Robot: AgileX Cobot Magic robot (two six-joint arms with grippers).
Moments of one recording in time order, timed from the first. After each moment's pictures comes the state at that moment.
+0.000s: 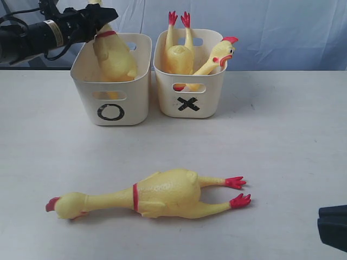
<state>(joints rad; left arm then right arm) -0.02 2.34 -1.80 1.16 -0.78 -1.72 0.55 0.45 -0.67 0.66 0.97 -0.62</state>
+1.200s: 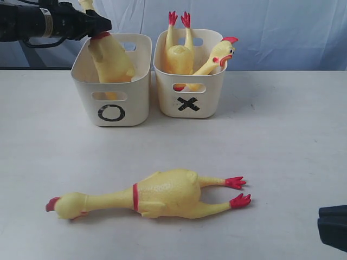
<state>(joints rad) -0.02 2.22 -1.80 1.74 -0.59 -1.85 0.55 0.45 -0.67 0.66 0.97 -0.62</state>
